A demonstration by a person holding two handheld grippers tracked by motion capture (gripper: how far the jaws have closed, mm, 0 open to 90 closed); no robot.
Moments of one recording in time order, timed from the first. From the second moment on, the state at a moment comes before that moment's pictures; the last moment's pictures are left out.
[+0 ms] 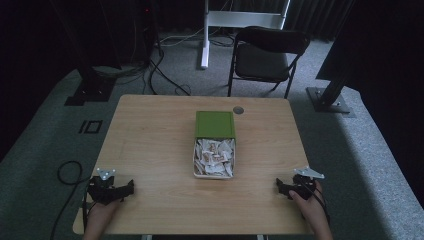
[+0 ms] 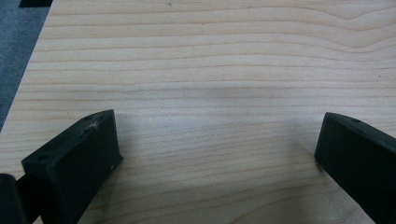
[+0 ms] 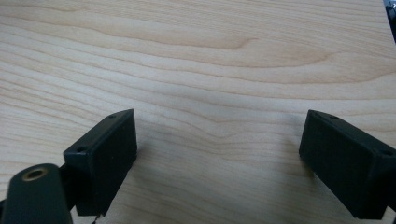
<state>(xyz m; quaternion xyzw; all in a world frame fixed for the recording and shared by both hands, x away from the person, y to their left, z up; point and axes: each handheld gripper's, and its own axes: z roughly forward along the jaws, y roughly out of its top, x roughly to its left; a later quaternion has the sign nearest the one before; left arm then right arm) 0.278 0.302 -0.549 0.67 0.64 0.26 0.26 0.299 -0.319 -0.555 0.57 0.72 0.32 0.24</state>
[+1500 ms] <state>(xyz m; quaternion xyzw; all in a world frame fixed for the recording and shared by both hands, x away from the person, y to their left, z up) 0.278 0.302 -0.549 0.67 0.64 0.26 0.26 0.316 -0.301 -0.531 0.57 0.71 0.34 0.24</state>
